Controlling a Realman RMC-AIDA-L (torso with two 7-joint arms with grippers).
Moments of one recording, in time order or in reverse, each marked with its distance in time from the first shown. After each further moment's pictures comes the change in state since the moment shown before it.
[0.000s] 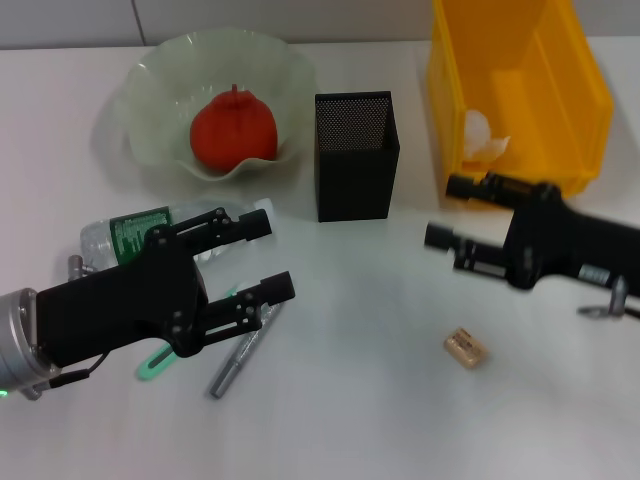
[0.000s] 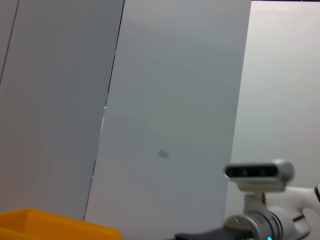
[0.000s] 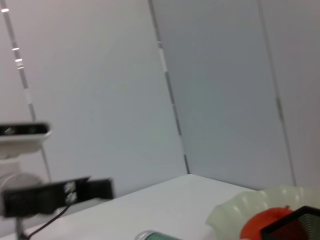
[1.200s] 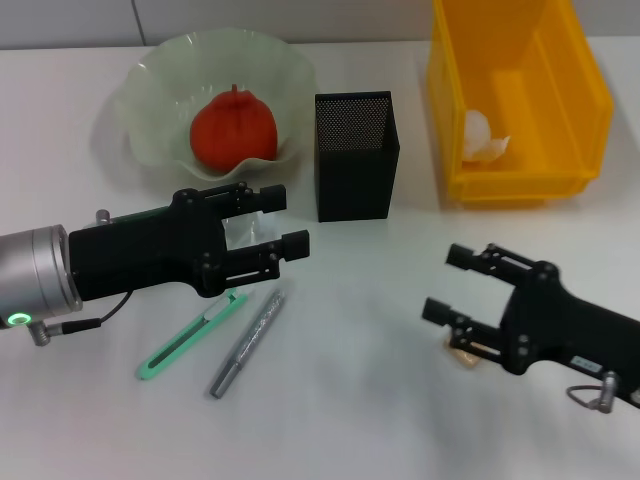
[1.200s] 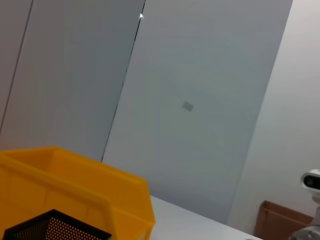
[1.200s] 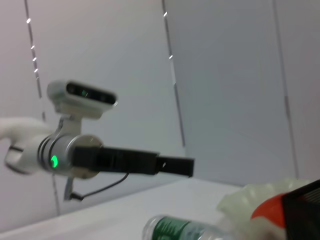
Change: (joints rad) left arm -0.077 0.005 0.040 0.138 0.070 -0.171 -0.297; right arm -0.042 -0.005 0.046 0.297 0.038 -0.062 -0.328
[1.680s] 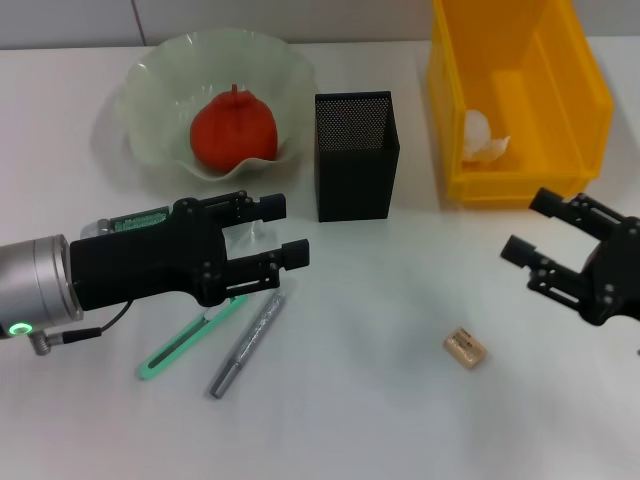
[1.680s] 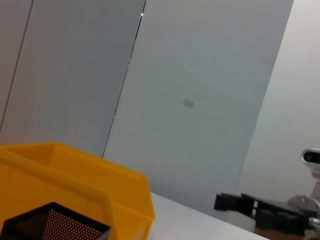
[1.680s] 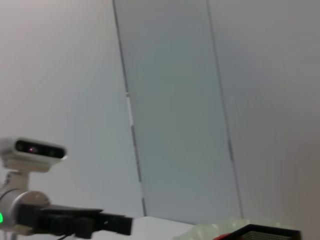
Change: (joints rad) left arm 0.013 -0.003 0.006 -0.007 0.001 -0.003 0.012; right arm -0.060 -0.013 0.151 -0.134 -0.009 -0.071 0.119
